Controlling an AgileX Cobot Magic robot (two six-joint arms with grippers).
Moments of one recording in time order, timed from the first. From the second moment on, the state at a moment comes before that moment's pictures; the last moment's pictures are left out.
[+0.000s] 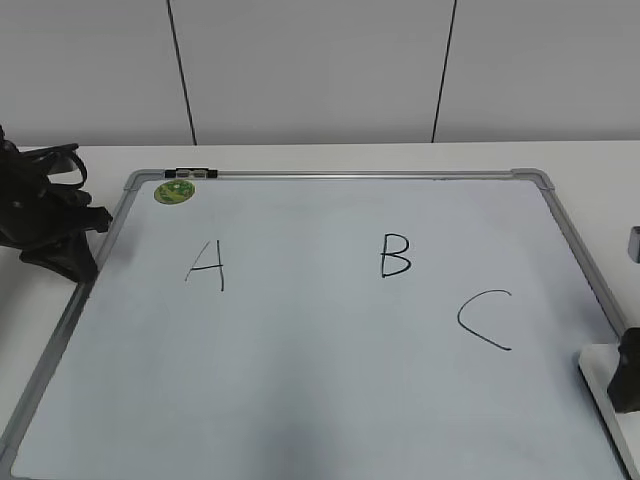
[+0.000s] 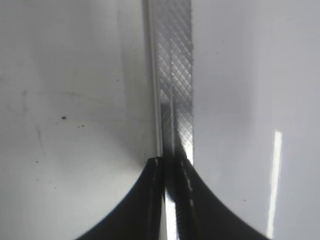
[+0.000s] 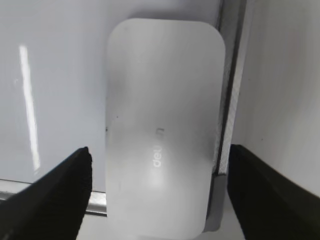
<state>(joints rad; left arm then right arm) 0.00 2.12 -1.39 -0.32 0.82 0.23 -0.05 1.45 -0.68 0.16 0.75 -0.23</state>
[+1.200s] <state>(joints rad) 0.00 2.12 -1.39 -0.32 0.82 0.23 -0.02 1.59 -0.75 0.15 0.80 -0.22</state>
